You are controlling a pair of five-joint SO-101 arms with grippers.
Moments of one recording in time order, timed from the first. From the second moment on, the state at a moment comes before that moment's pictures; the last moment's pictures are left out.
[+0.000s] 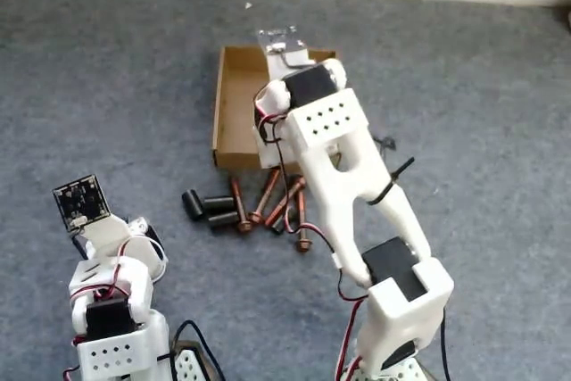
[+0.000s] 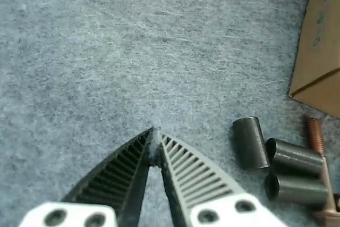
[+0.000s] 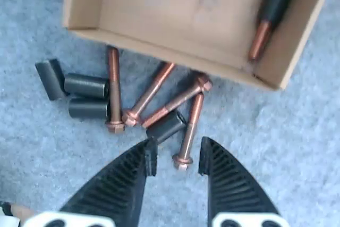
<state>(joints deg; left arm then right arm) -18.3 -103.9 96.0 59.8 18.5 -32.7 12.9 -24.4 99.2 -9.0</state>
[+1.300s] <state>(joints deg) -18.9 -103.9 96.0 59.8 18.5 -37.2 -1.1 30.5 57.1 -27.7</state>
